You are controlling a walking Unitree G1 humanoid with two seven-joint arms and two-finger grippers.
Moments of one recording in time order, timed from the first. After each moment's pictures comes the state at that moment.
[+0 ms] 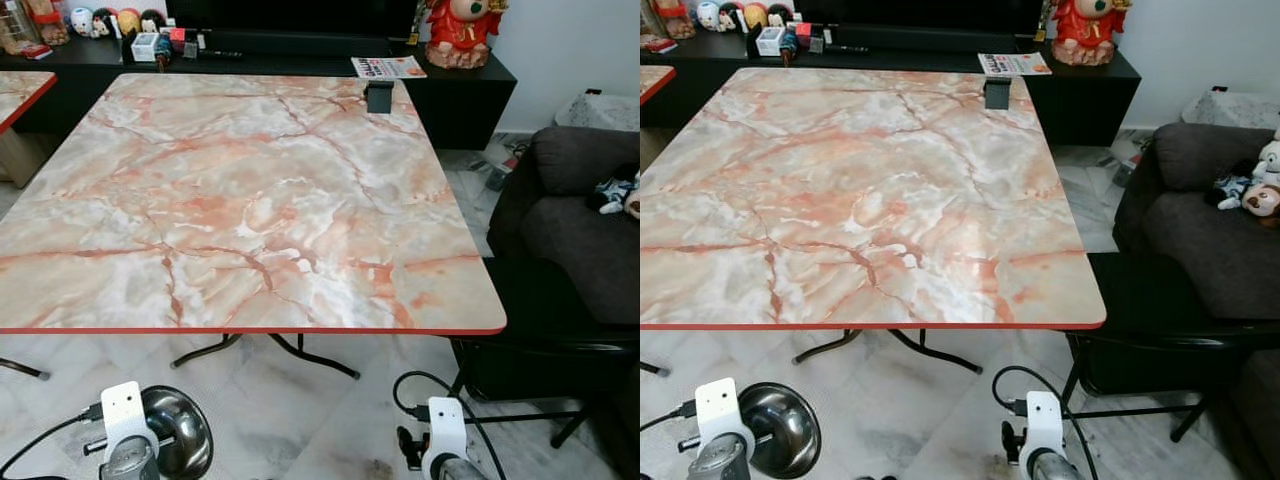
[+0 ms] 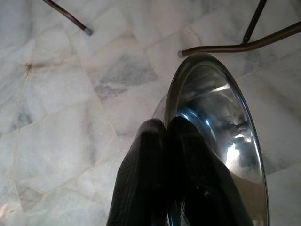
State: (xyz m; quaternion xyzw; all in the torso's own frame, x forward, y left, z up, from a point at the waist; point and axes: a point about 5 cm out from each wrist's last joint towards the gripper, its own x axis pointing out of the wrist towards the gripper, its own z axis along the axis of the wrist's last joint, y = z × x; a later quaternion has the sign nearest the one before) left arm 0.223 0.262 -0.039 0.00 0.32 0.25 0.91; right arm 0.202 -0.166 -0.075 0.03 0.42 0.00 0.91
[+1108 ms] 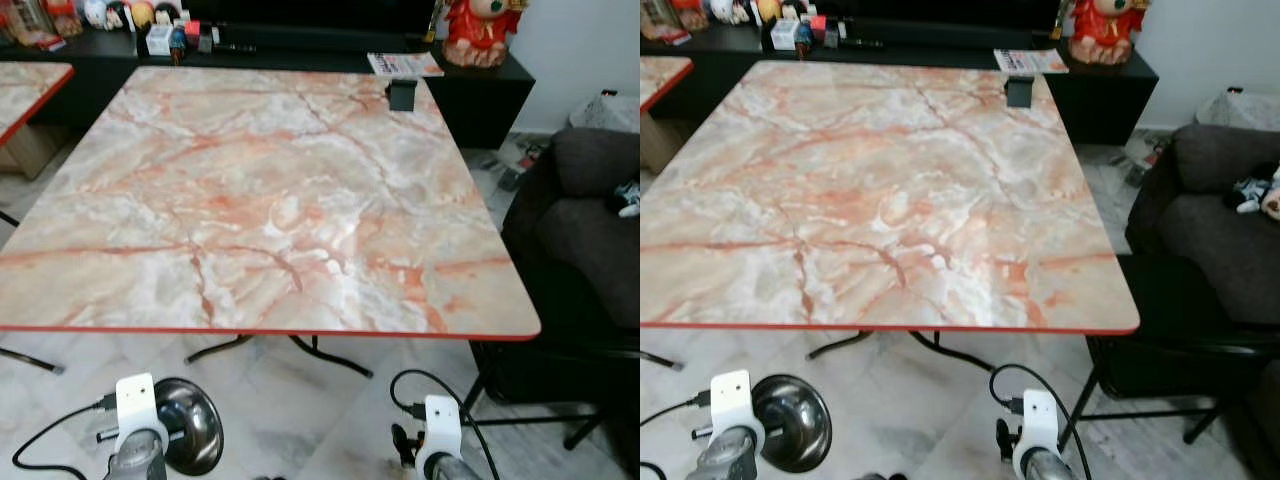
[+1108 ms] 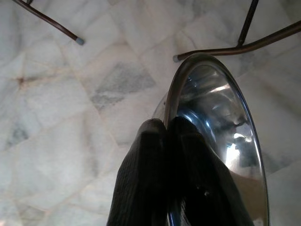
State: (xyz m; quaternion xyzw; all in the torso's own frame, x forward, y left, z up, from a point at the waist) left arm 0.231 0.250 -0.038 0.01 0.32 0.21 0.92; right arm 0.206 -0.161 -0.074 0.05 0.41 0.00 0.91
